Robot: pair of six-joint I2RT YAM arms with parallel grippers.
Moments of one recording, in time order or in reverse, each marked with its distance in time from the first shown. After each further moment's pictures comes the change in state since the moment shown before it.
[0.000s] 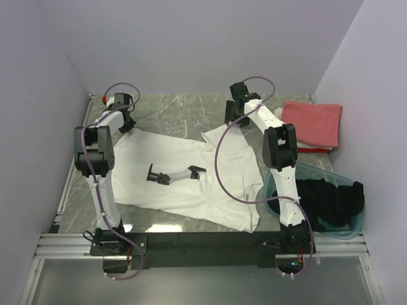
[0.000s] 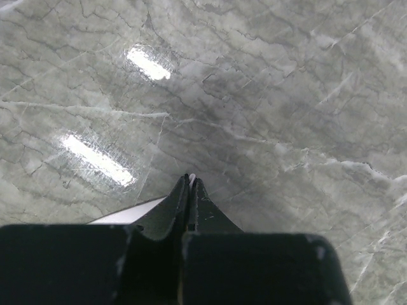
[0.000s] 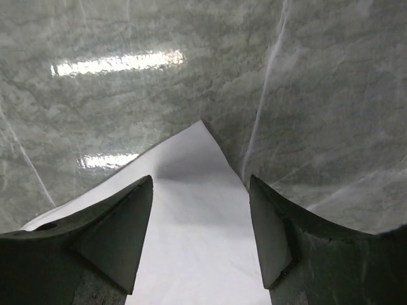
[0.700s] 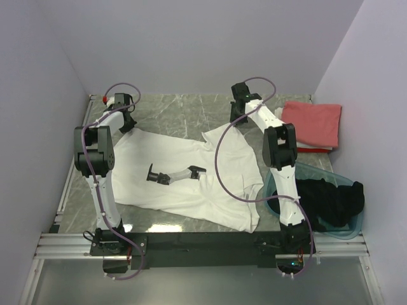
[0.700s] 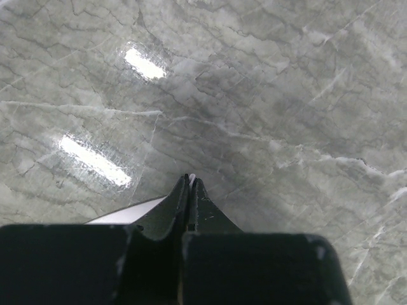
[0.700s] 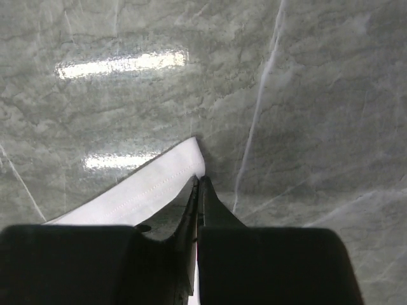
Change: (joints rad) left arm -0.003 -0.005 -0.010 0.017 0.011 0.002; right arm -0.010 0.038 0.032 0.011 -0.013 -0.009
